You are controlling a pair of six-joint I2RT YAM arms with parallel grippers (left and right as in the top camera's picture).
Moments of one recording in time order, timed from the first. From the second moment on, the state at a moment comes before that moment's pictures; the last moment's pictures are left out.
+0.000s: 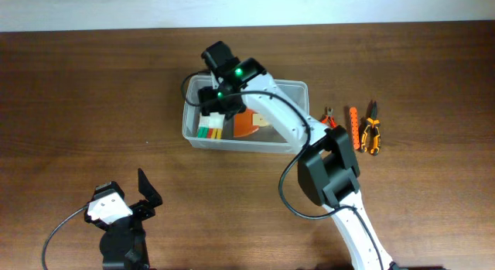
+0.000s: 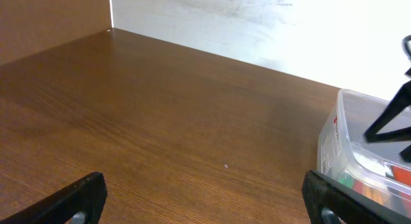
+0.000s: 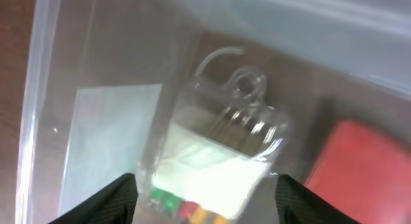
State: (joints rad) left arm -0.01 0.01 0.10 -0.29 -0.33 -0.22; right arm 0.60 2.46 2.27 -0.99 -0.23 0.43
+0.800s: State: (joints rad) left arm -0.01 0.01 0.10 -0.29 -0.33 -0.22; right arm -0.26 2.28 2.43 -1.45 -0.17 -0.03
